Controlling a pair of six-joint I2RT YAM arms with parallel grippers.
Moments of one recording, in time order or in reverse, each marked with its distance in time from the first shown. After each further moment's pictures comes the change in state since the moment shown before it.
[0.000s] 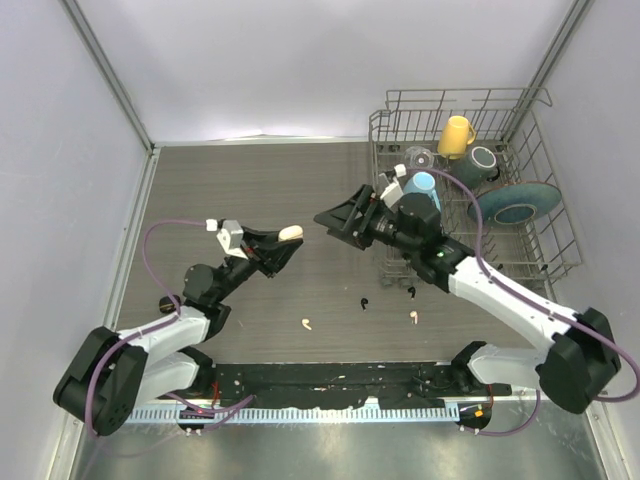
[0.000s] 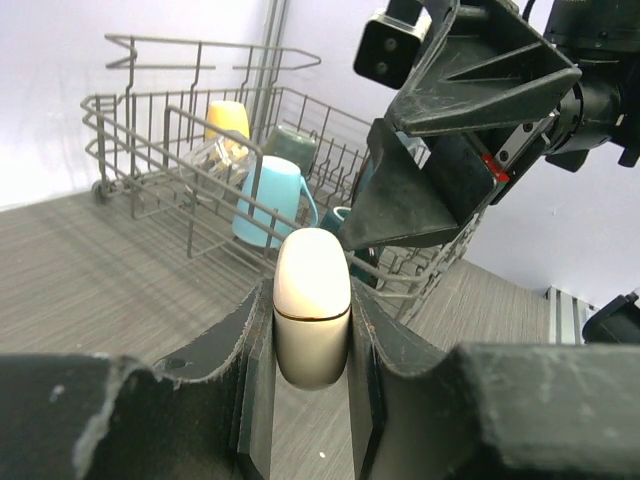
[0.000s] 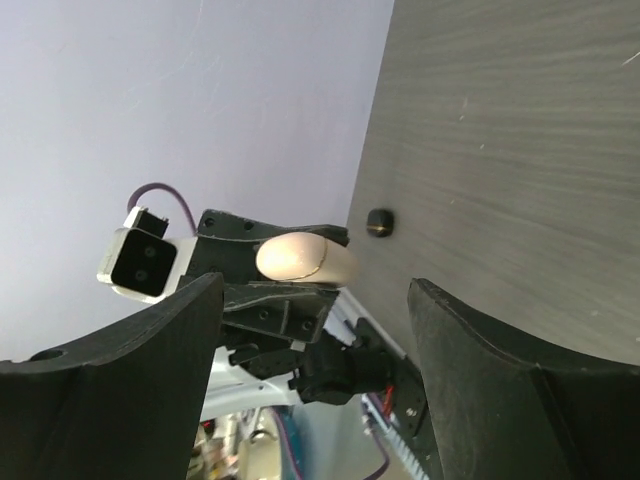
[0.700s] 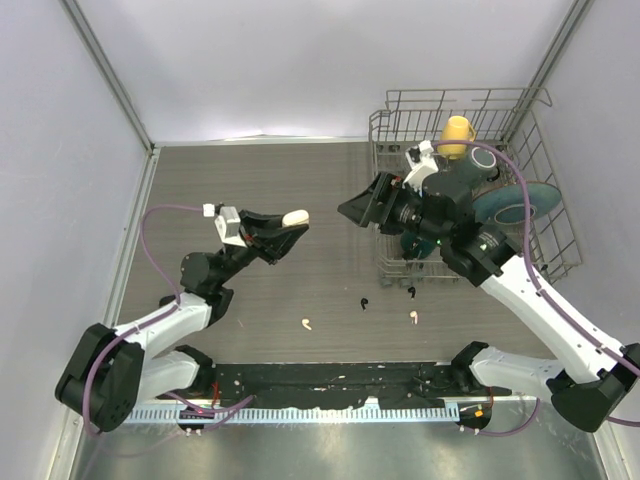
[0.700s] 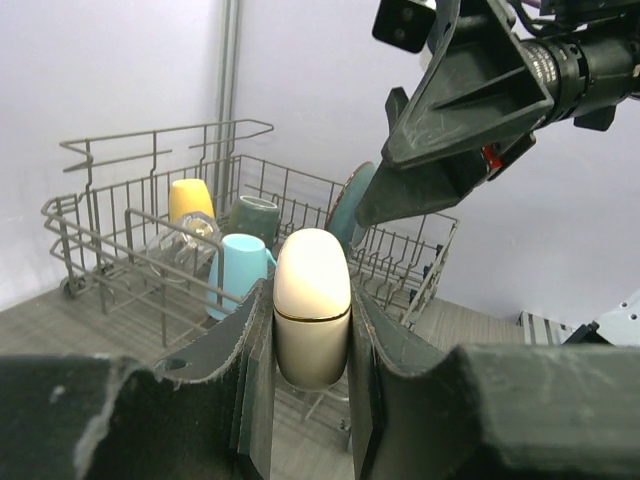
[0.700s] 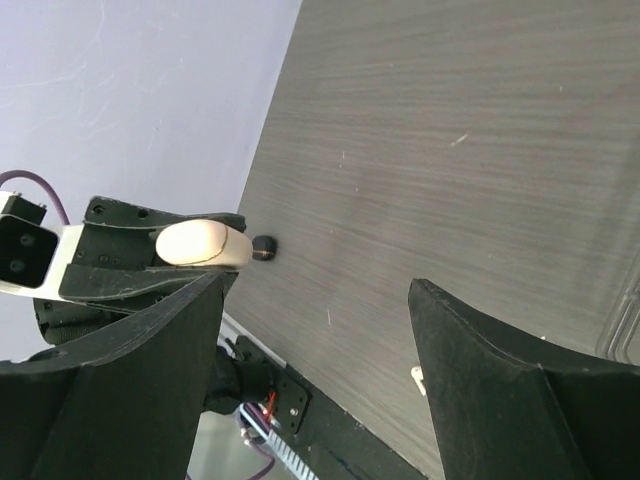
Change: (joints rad) left arm 0.000 -0.006 0.129 0.031 0.083 -0.025; right arm -0.003 -0.154 0.302 -0.597 0.235 -0.393
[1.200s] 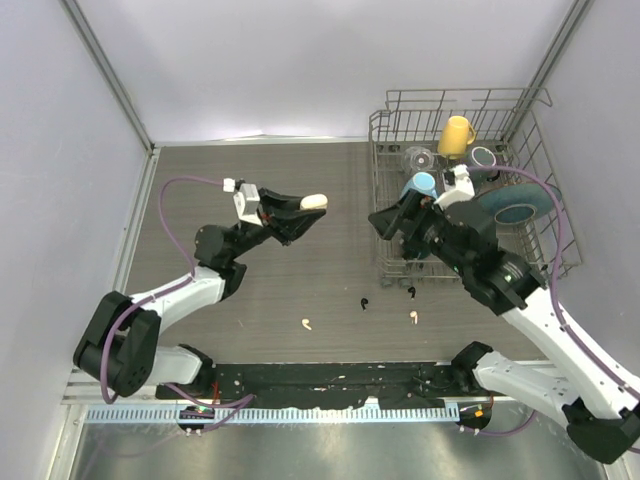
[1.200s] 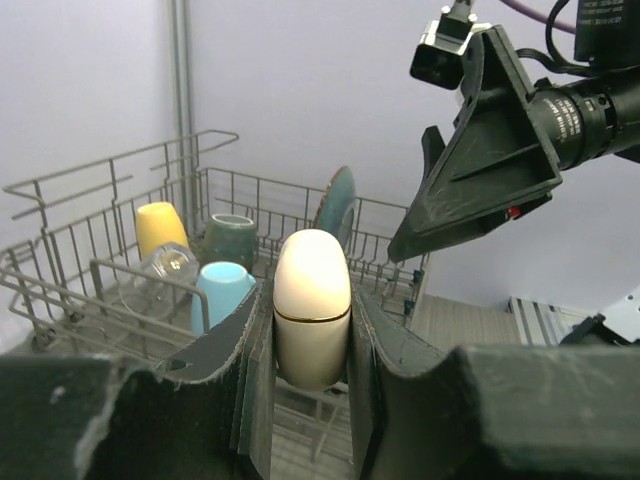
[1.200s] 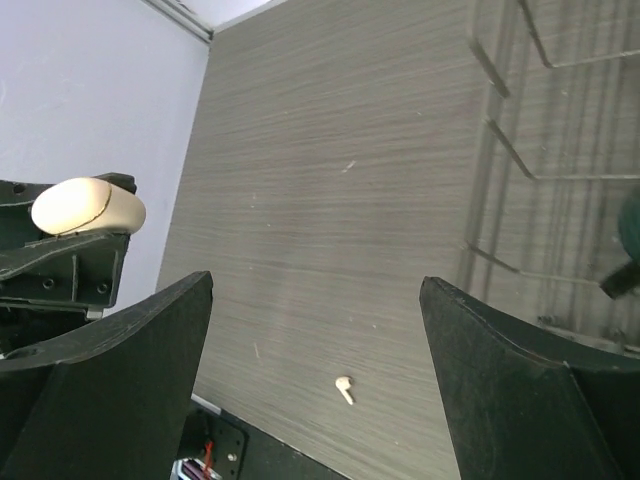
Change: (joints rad) left arm -0.010 0.208 0.250 0.008 0.128 0.007; right arm -0.011 -0.170 -0.102 -0.066 0.240 -0.036
